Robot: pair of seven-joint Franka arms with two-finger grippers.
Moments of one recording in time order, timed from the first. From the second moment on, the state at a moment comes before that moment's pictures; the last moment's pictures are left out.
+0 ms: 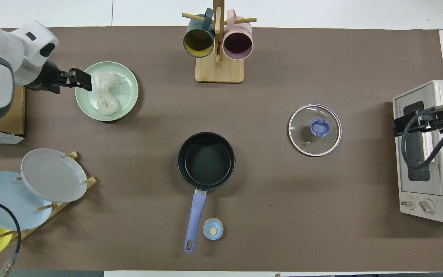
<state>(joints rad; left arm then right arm) -0.05 0.12 -0.05 -1.56 -0.05 1.71 -0.06 0.01 -0.02 0.01 -1.62 -0.03 1.50 -0.03</state>
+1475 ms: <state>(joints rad) -0.07 -0.02 -0.06 -1.55 -0.01 1.45 -0.07 0.01 -0.02 0.01 -1.62 -0.03 1.51 -0.03</state>
